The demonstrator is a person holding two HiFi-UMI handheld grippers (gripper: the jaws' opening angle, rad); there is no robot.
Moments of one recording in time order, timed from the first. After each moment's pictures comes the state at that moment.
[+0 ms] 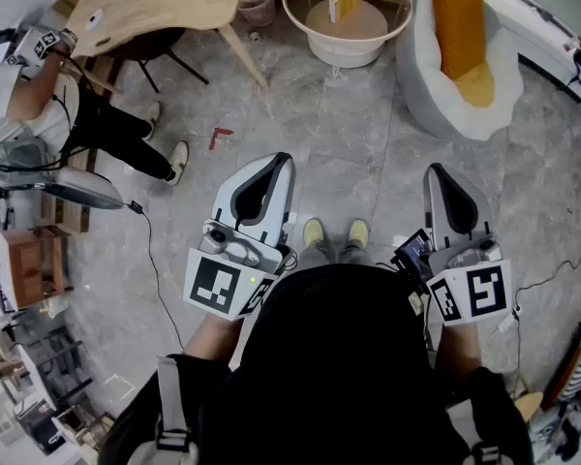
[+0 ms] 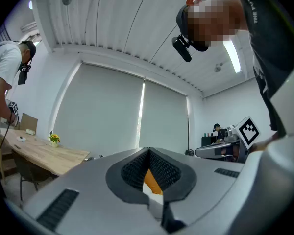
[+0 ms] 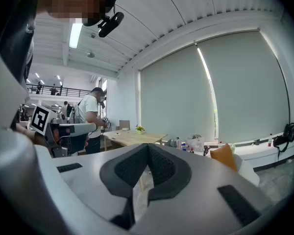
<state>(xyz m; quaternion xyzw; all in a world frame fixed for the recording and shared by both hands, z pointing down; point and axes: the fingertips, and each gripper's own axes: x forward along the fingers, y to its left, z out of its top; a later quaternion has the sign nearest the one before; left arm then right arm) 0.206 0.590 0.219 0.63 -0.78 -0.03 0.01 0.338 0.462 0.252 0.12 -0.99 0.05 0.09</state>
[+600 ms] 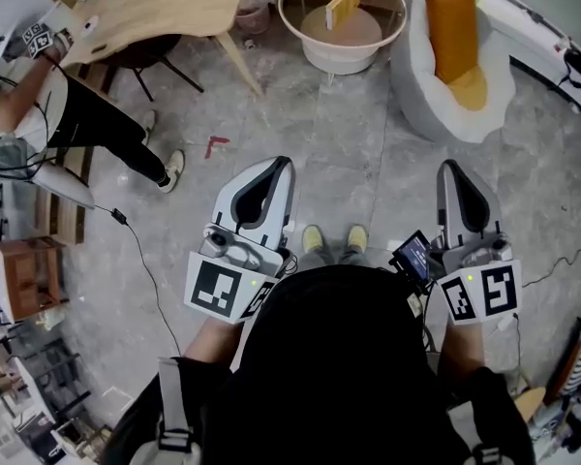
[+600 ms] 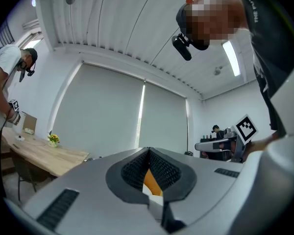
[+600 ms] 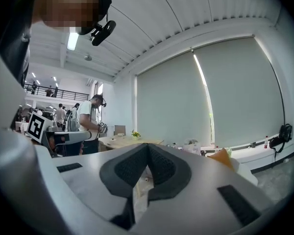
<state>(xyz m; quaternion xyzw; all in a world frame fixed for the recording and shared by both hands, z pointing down) 0.189 0.607 0.217 0.64 -0.77 -0.04 0.00 0.331 0.463 0.230 0.14 -0.99 0.05 0.05</state>
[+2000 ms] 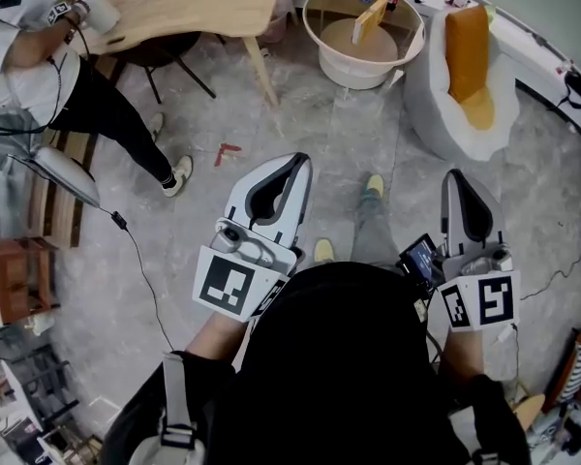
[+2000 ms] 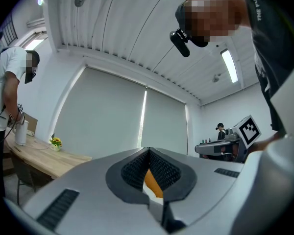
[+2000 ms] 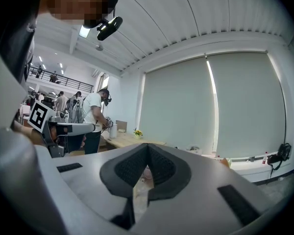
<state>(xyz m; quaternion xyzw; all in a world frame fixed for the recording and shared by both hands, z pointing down) 0.120 0.671 0.216 0.64 -0.76 -0.06 -0.02 0.259 0.542 0.227 0.15 -0.99 -0.02 0.07</state>
